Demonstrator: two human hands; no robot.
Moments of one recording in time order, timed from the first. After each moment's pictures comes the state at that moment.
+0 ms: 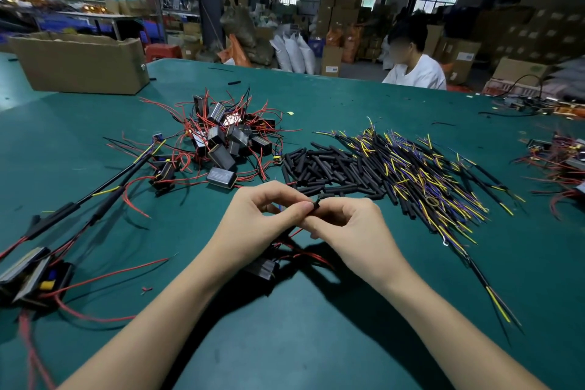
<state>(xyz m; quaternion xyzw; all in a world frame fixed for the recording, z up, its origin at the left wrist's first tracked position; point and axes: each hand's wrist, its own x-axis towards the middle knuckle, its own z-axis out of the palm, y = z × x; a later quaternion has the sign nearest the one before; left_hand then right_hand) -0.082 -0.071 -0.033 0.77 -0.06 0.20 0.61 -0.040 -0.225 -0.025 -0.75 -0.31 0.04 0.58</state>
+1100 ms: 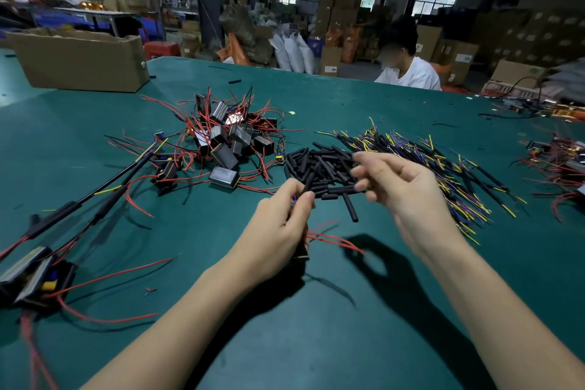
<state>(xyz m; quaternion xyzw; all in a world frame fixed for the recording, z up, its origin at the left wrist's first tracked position) -0.077 -0.086 -0.041 0.83 -0.06 0.24 0.51 -0.002 -0.249 0.000 -0.65 -0.21 0.01 0.73</state>
